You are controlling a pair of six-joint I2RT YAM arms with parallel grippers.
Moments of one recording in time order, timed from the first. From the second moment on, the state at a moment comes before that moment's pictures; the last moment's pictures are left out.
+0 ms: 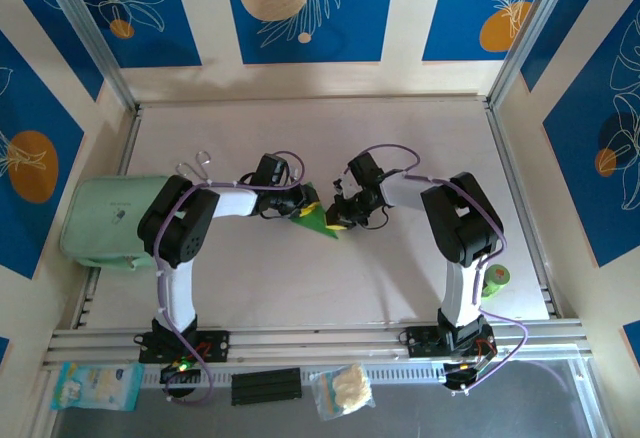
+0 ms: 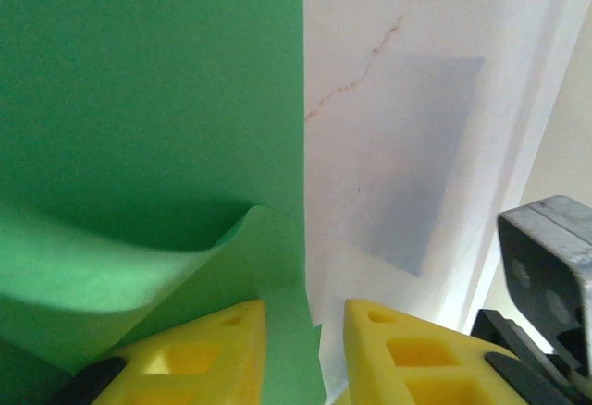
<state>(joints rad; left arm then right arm) -0.49 1.99 1.07 0.09 0.57 -1.02 0.48 1.92 1.12 -0.42 -0.66 0.47</state>
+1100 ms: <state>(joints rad) -0.49 1.99 1.08 0.05 0.57 -1.01 0.50 1.91 1.10 -0.49 -0.60 0.45</state>
